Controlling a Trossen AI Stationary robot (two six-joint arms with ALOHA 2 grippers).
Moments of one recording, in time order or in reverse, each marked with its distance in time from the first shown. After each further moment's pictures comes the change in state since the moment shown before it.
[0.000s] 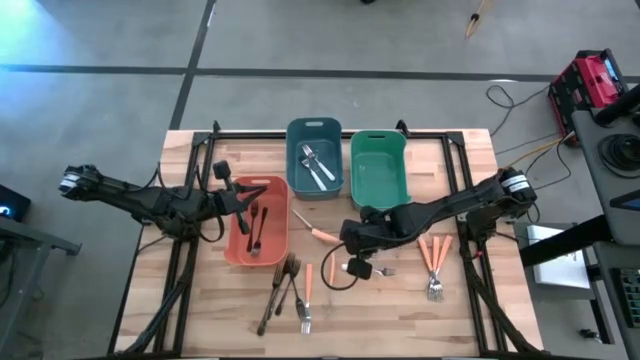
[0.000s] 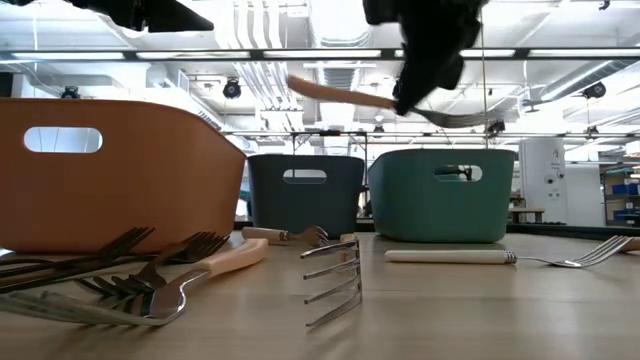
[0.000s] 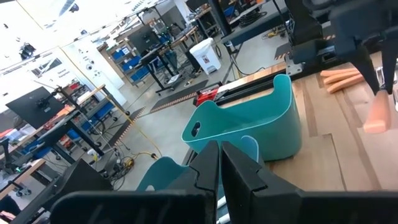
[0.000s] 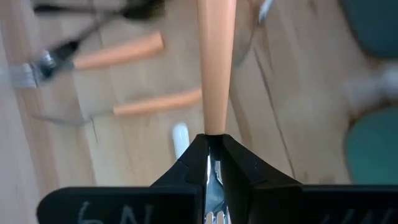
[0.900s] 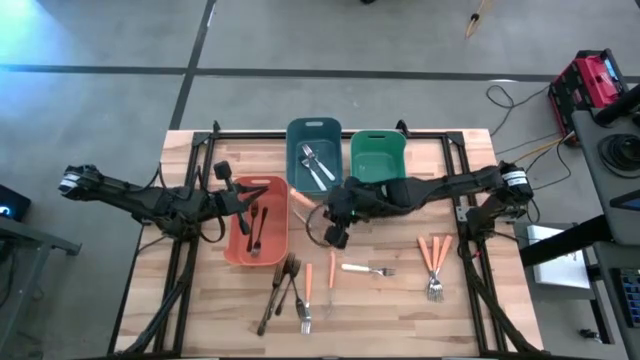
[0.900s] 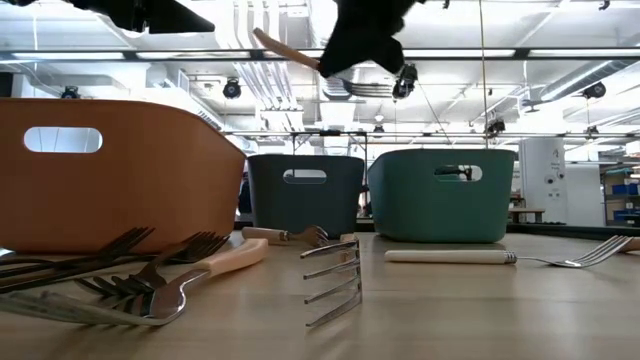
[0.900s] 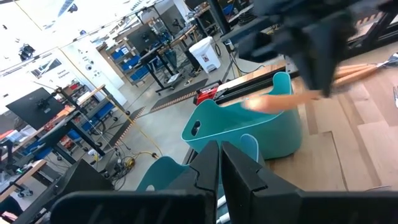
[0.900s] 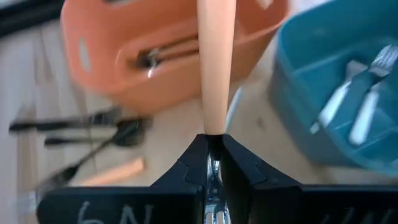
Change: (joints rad) left arm 0.000 0.008 0.000 0.002 -0.001 0.008; right arm -0.171 -0.003 0.109 0.194 0.057 -0.105
